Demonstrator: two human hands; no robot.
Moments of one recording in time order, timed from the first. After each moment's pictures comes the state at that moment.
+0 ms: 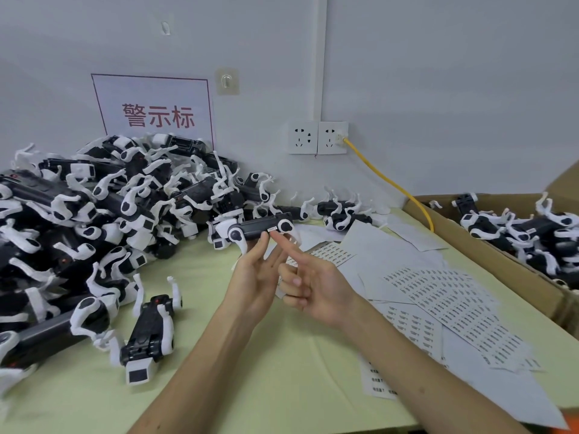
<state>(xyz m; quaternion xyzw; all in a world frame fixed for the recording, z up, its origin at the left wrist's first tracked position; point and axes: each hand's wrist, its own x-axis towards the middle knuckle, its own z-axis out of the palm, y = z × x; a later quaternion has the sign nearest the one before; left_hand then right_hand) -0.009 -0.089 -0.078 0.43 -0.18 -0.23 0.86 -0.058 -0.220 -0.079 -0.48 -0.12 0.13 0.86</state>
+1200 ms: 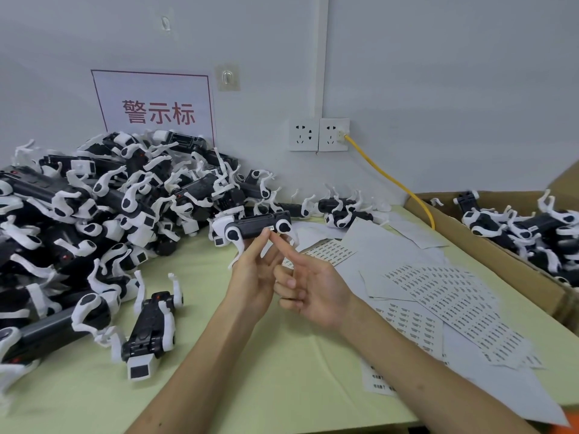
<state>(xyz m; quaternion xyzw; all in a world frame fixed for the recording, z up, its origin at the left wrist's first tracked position) -0.008 -0.089 -0.078 0.43 -0.13 -0.19 0.87 -0.058 -0.213 -0.084 -0.47 -0.13 0.15 0.86</state>
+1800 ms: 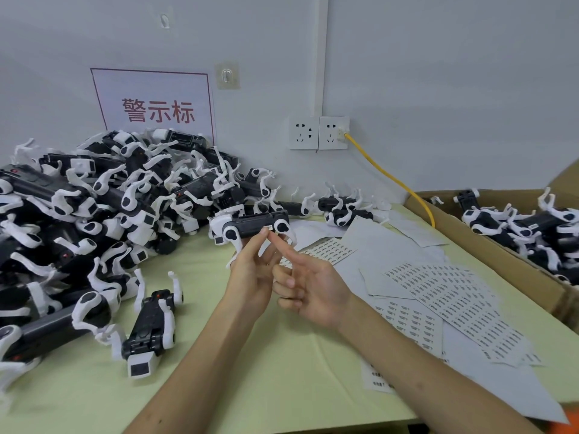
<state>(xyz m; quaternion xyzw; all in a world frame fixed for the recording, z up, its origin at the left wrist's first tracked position) -0.005 -0.089 -0.079 0.42 -0.10 -0.19 0.88 -0.057 -0.213 -0.087 -0.46 -0.13 0.16 0.86</state>
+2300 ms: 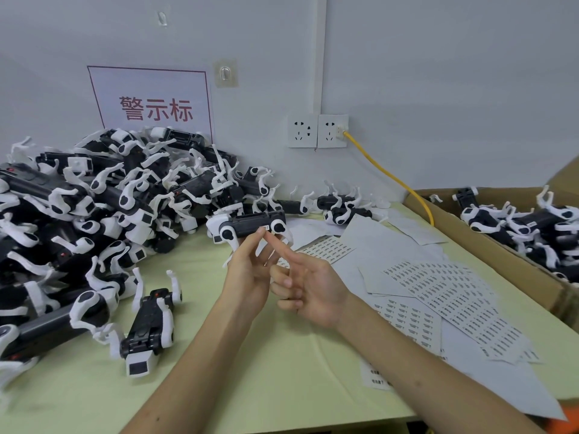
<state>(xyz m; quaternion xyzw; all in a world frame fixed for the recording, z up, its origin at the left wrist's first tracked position) -0.004 -0.089 -0.079 0.40 -0.08 -0.19 0.89 -0.056 -0.213 -0.089 -0.47 -0.14 0.17 0.85</state>
